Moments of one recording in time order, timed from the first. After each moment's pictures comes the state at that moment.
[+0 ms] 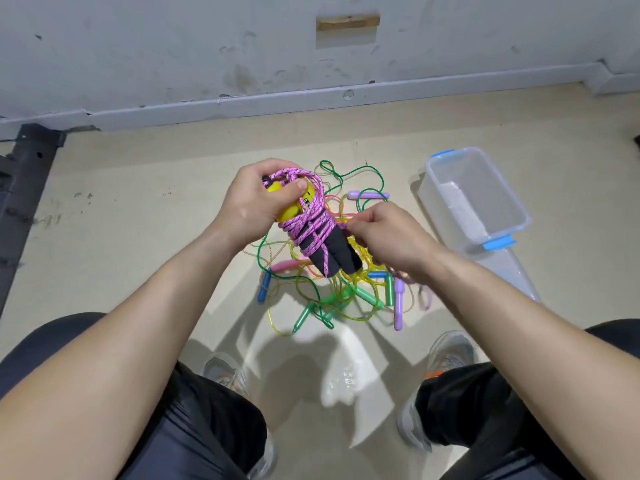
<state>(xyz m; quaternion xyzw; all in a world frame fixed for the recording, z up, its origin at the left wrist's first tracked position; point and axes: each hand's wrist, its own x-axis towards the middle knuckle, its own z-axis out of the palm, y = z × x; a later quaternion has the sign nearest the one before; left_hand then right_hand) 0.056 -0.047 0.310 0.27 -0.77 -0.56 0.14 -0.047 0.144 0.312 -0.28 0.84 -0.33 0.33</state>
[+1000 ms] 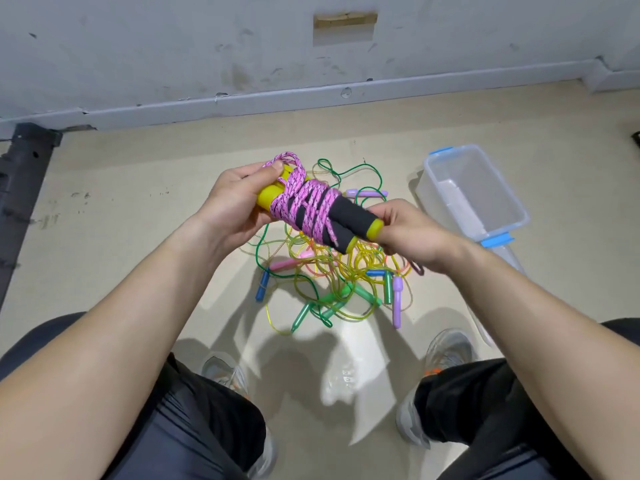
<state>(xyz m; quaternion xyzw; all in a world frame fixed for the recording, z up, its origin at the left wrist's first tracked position) 0.055 -0.045 0.321 0.34 -0.50 -0.78 0.12 -0.064 0.163 0.312 -0.30 0.74 -0.43 0.43</state>
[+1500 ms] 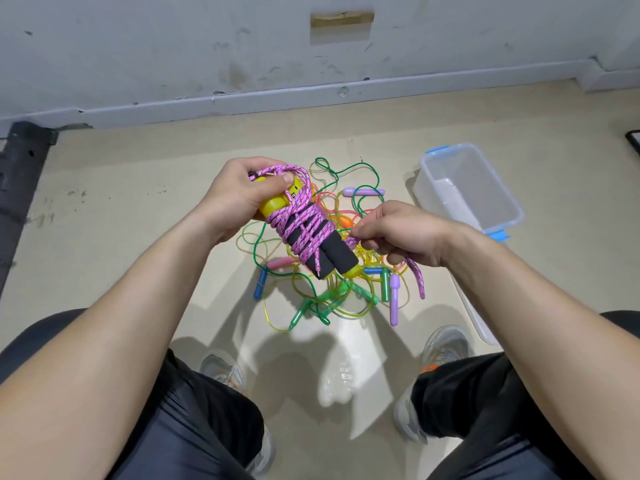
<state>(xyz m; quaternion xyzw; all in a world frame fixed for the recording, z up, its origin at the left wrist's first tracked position) 0.059 -0.054 0.319 0.29 -0.70 -0.64 0.08 -0.070 0.160 0.318 -0.20 0.74 -0.37 0.53</state>
